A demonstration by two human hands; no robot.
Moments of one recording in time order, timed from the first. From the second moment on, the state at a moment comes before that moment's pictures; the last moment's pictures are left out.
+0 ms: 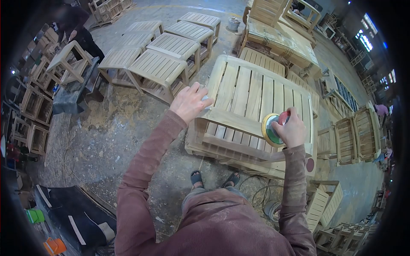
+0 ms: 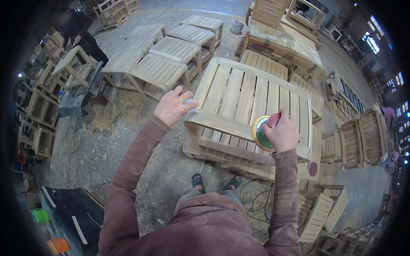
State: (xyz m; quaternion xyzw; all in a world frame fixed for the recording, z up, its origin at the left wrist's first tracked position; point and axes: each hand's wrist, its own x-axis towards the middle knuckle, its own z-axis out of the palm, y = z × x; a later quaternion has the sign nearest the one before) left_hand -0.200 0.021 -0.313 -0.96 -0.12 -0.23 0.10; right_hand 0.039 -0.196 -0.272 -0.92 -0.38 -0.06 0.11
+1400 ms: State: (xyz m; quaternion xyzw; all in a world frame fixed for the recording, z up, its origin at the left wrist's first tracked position) left_hand -0.145 0.018 -0.530 -0.33 -0.36 -0.66 -0.58; right_hand -0.080 0.005 -0.286 -0.74 -0.65 -0.01 0.15
